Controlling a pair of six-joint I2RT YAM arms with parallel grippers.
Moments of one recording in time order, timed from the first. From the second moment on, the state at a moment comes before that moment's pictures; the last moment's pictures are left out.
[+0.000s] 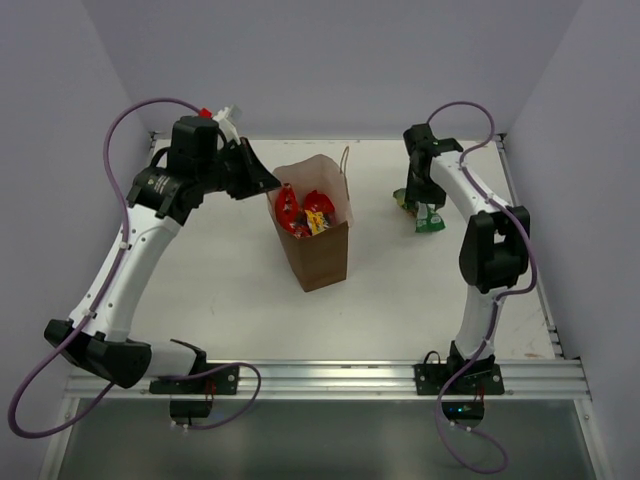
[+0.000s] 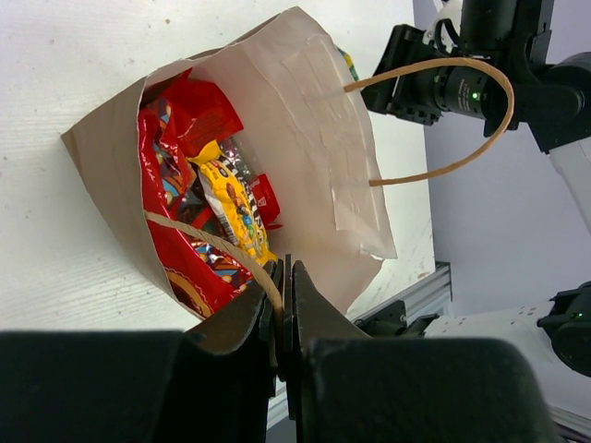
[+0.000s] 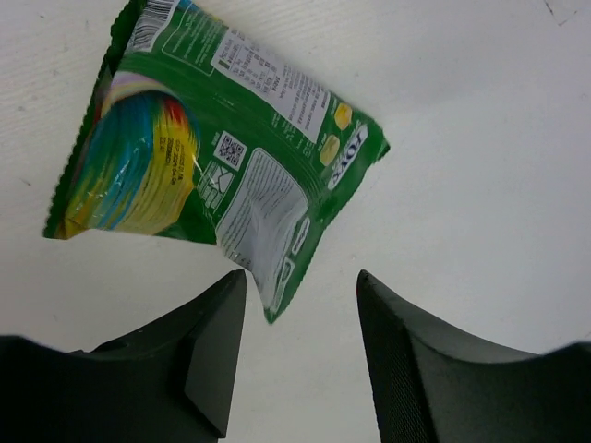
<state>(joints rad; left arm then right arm) -0.37 1.35 1.62 -0.85 0.31 -0.67 0.21 1.99 1.75 -1.02 0.38 0.41</state>
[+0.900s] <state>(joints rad) -0.37 1.28 1.54 -0.82 0.32 -0.67 0.86 1.73 2.49 -1.11 0.14 0.41</state>
